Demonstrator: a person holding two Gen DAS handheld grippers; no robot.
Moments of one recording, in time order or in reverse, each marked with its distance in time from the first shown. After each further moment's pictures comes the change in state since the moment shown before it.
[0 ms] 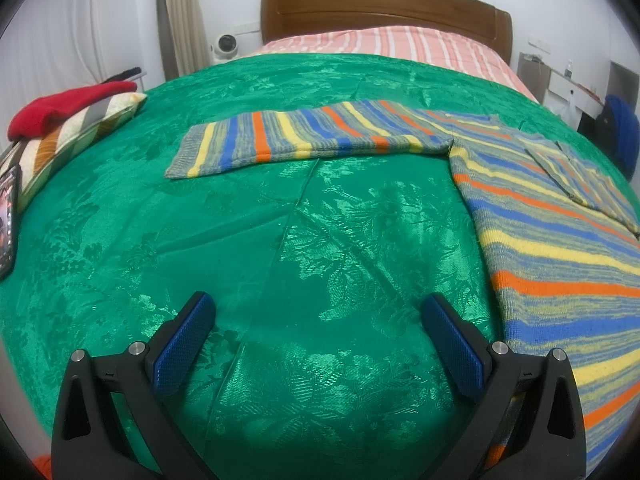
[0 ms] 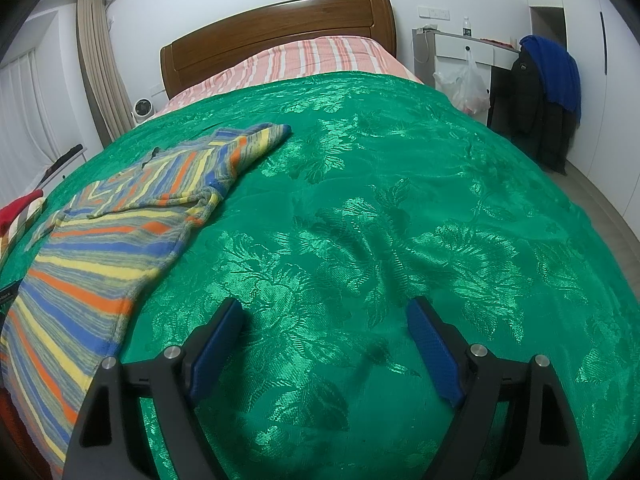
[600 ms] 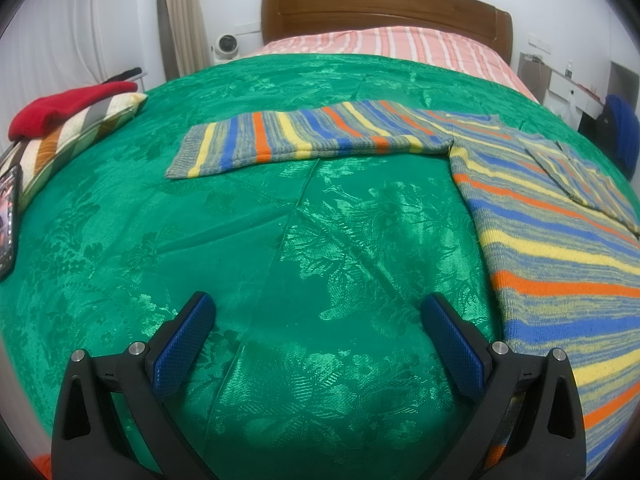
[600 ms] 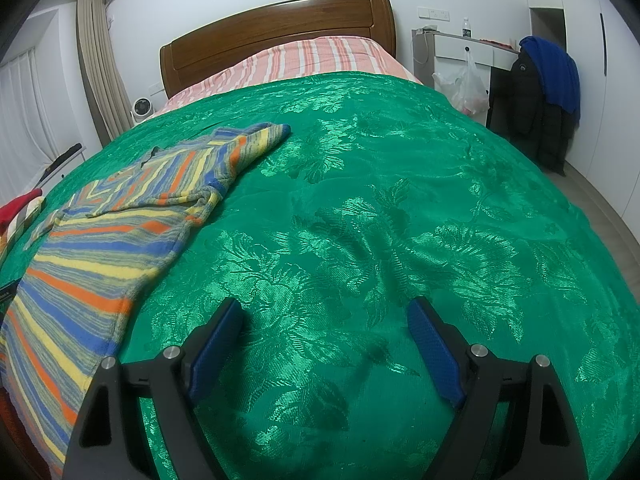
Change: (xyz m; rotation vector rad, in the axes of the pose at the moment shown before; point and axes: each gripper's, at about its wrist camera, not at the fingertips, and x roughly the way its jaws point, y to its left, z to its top) left arm 0.000 -0.001 0.000 0.001 -0.001 0.000; right arm 0.000 -0.001 0.000 -0.002 -0.001 -0.002
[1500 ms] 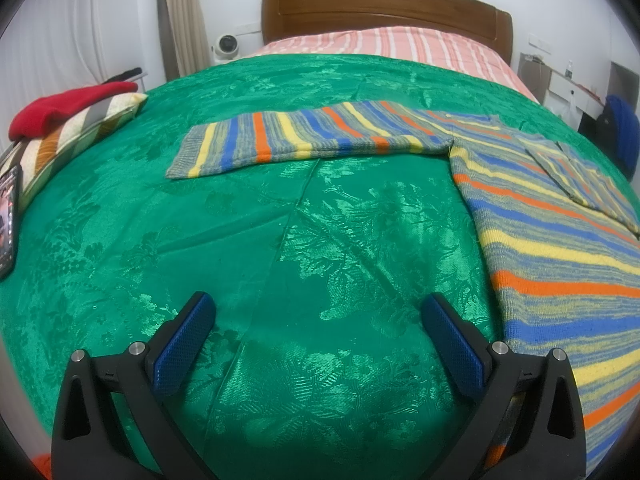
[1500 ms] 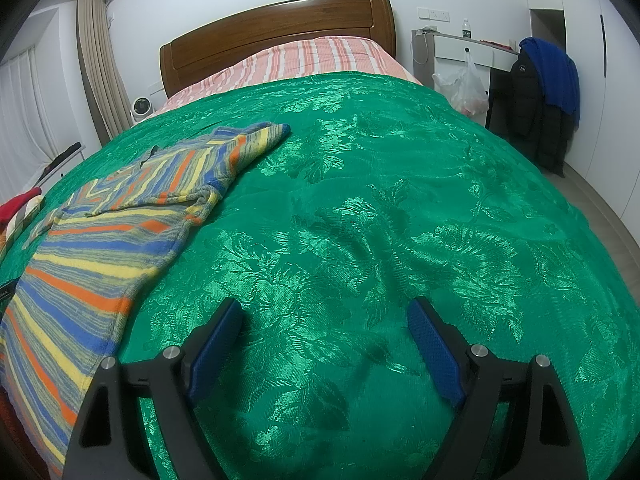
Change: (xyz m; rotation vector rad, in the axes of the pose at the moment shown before) left arm 0.000 -0.001 0.000 0.002 -0.001 0.000; right arm -0.001 -0.002 0.000 -0.003 0.000 -0.002
